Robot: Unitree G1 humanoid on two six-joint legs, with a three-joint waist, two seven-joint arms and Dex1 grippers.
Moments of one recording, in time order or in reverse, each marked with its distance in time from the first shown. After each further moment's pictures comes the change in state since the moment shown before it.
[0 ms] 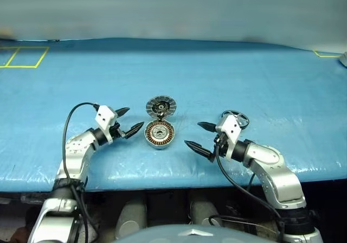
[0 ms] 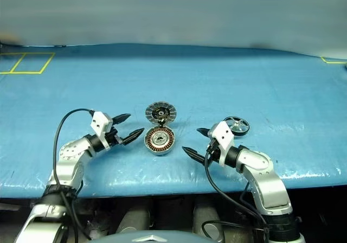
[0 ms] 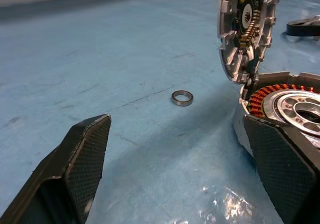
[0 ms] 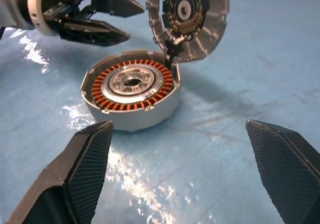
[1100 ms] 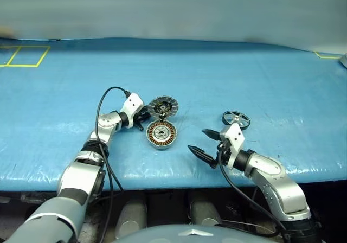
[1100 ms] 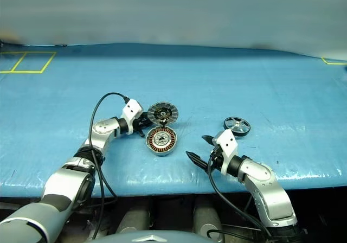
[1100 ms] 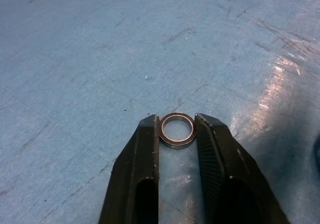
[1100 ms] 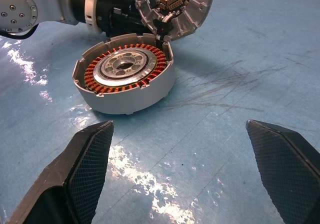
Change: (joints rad) left arm -0.427 -0.127 -0.100 0.689 0.260 -0.234 0.037; right arm 0.090 -0.029 0.019 -0.007 0.082 -0.028 -0.114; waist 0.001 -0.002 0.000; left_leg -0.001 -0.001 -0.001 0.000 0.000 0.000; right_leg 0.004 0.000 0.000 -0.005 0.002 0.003
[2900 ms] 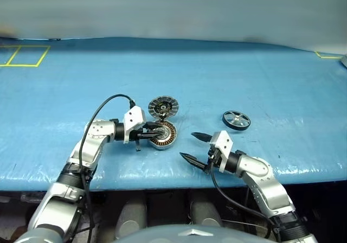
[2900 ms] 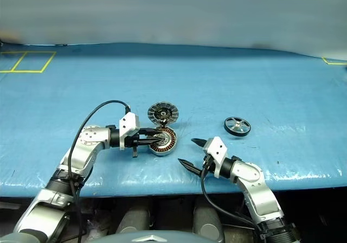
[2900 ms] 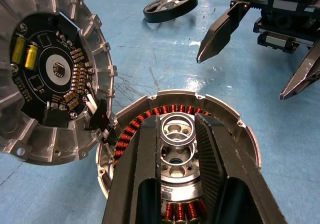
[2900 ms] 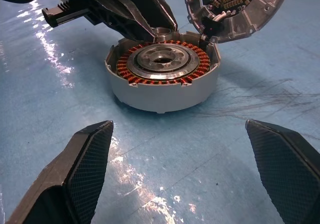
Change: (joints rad) left arm 0.360 0.168 -0.132 -0.903 -0.192 0.385 -0.296; right arm -0.040 0.007 0.118 0.234 -0.083 -0.357 0.101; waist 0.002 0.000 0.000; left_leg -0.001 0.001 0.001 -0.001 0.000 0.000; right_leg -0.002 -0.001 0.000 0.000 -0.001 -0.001
